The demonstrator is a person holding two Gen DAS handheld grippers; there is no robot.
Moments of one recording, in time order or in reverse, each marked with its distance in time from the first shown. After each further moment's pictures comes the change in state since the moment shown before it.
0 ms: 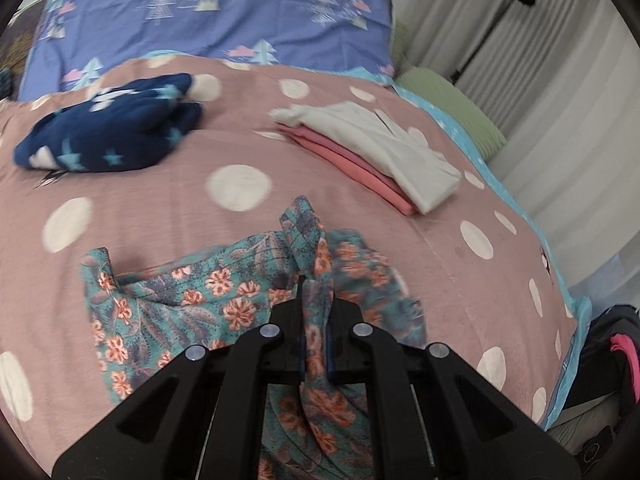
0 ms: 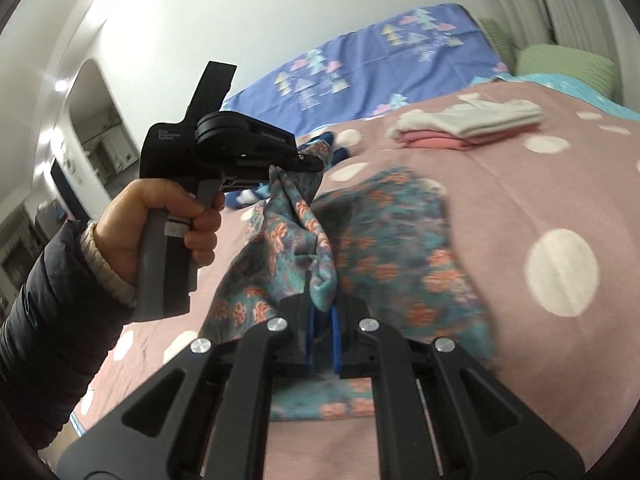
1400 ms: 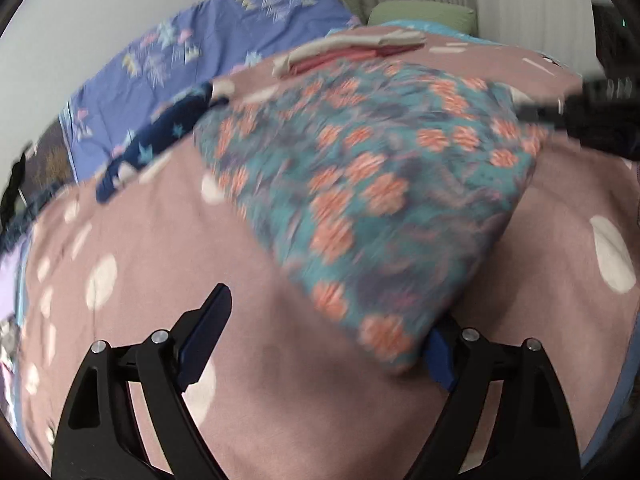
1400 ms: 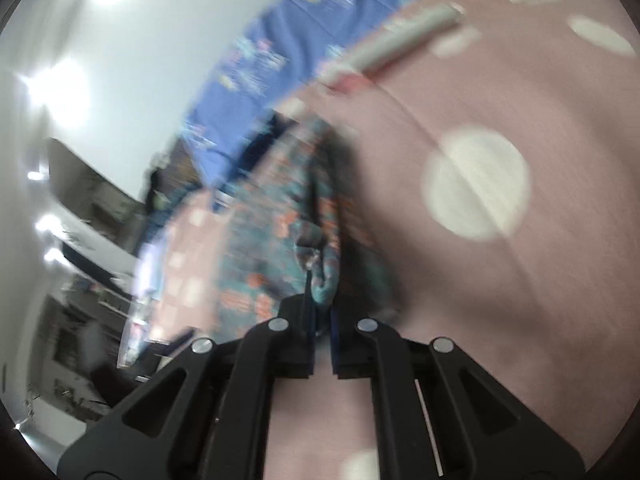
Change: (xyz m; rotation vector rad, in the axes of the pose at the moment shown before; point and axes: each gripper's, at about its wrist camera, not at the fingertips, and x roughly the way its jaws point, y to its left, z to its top) left arm -0.069 -0.010 -0.232 0.422 -0.012 0.335; right arm -0.001 -0.095 -0.018 0.360 0.189 0.013
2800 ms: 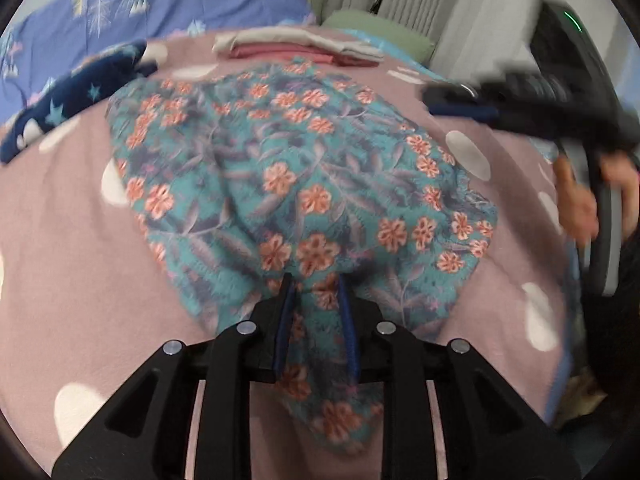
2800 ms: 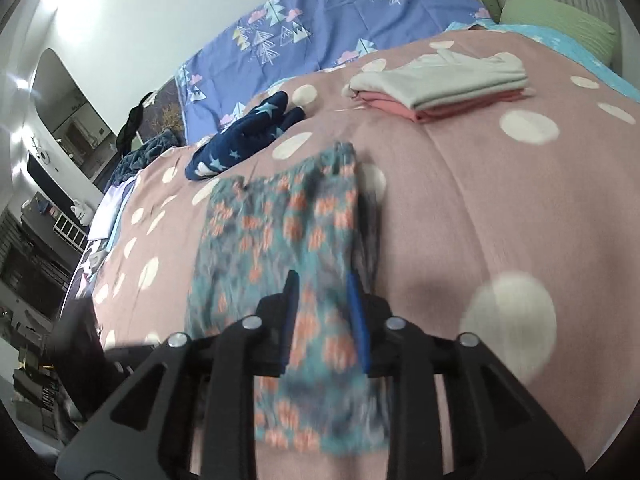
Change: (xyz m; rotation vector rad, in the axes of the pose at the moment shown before) left arm 0.037 0.010 0.025 -0.108 -0.023 -0.395; right arm 0.051 0.063 0.077 -0.293 0.043 -0.114
